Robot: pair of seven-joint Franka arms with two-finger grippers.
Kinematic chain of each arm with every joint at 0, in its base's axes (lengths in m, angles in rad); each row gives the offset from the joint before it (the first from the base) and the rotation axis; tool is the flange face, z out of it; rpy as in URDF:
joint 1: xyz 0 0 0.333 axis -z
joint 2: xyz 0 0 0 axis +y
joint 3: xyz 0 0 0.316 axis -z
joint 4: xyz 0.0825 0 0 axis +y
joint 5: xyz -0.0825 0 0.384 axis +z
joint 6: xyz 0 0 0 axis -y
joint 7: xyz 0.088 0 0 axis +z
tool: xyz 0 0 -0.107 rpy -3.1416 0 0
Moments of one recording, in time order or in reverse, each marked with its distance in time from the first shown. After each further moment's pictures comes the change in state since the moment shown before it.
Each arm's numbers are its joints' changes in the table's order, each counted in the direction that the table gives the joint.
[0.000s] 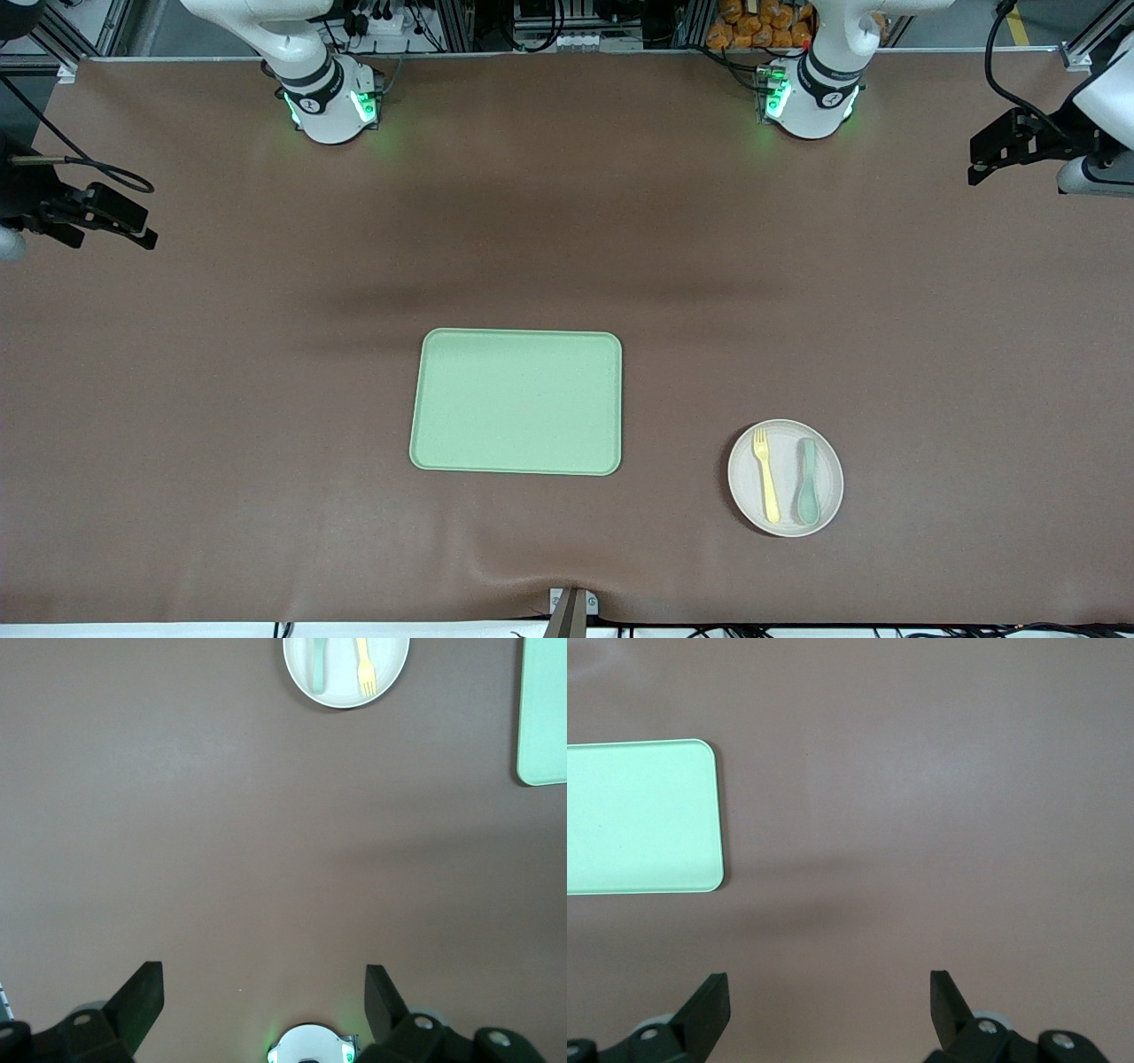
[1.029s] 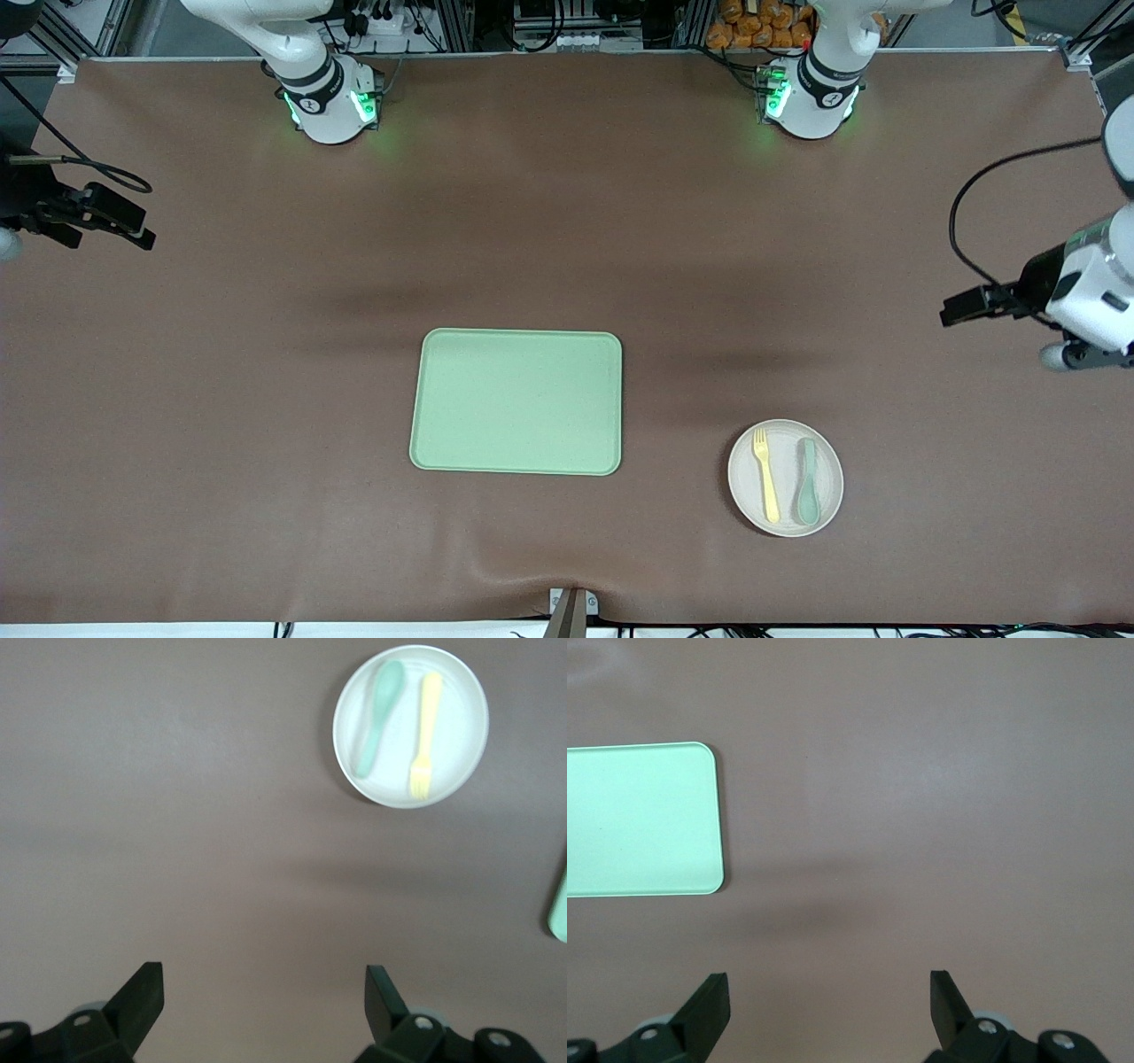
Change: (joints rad) left arm -0.073 0.305 -0.022 0.009 -0.060 0.330 0.162; right arm 0.000 0.000 0.001 -0.003 0.000 0.002 0.000
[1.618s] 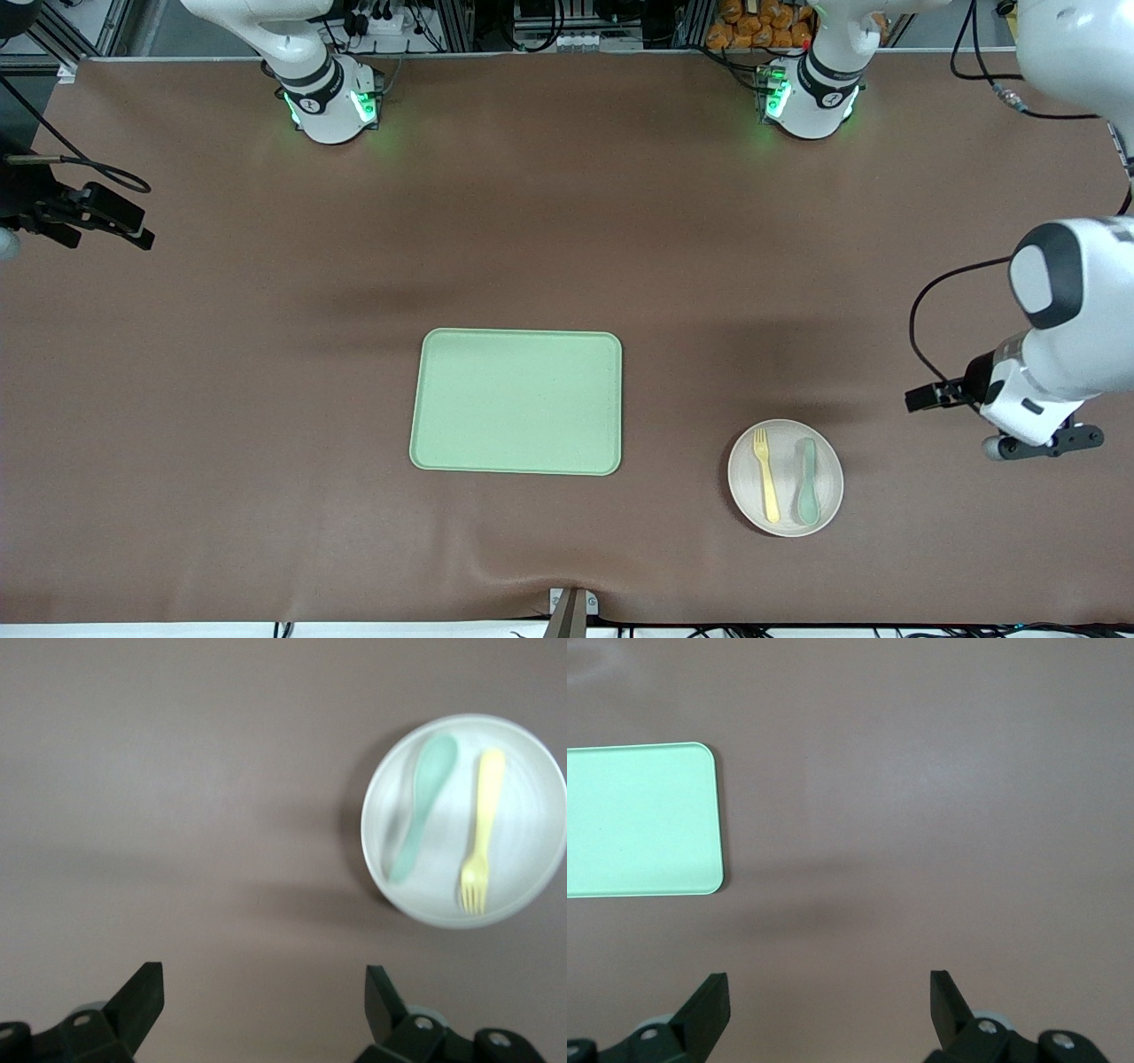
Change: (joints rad) left arm -0.012 0.257 0.000 0.002 0.000 0.366 0.000; right arm 0.000 0.000 0.001 0.000 0.000 -0.001 0.000
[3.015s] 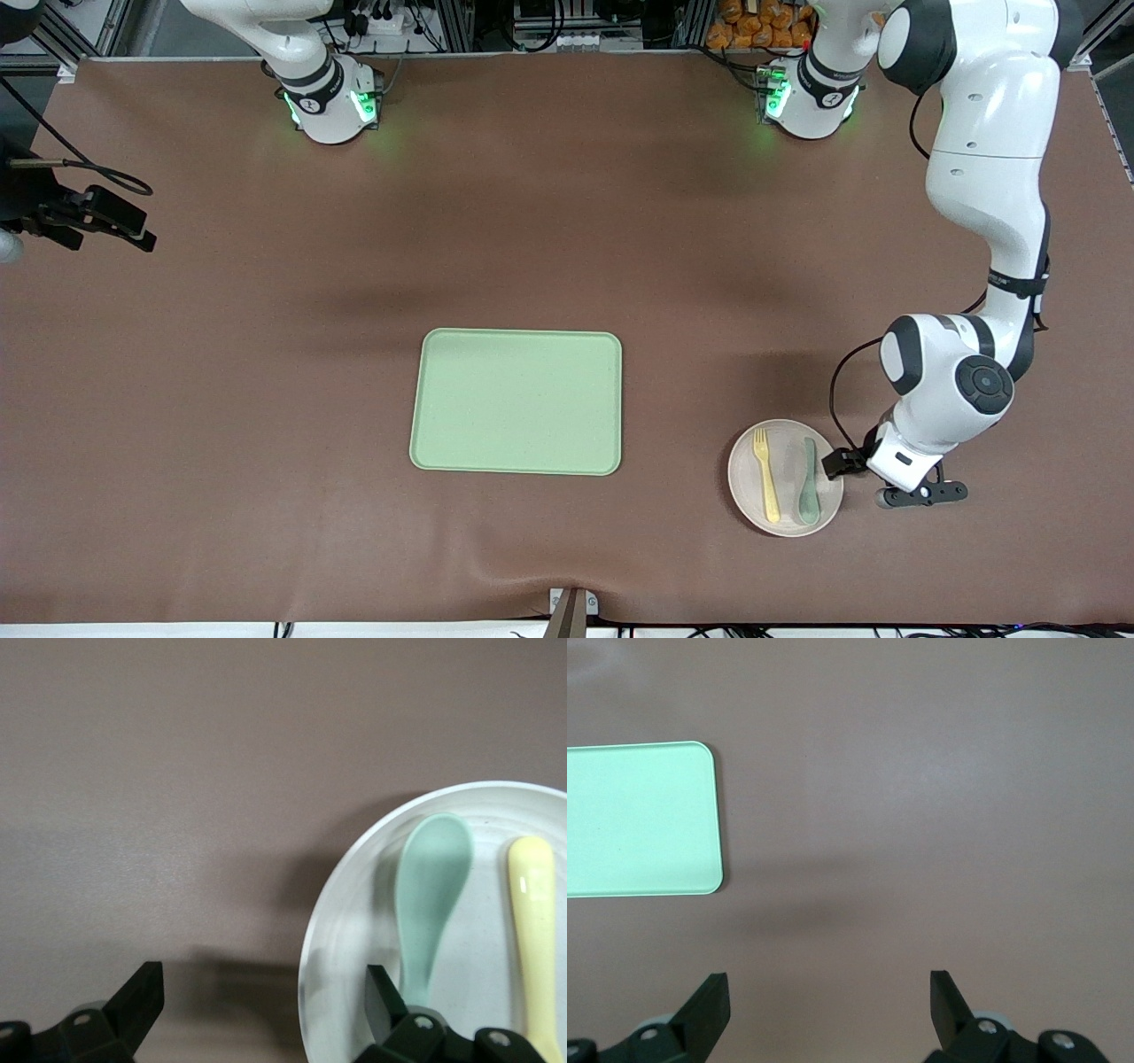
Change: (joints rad) left arm 0.013 0.328 0.067 -0.044 0.000 0.479 0.001; right arm 0.000 0.006 0.000 0.000 0.000 0.001 0.000
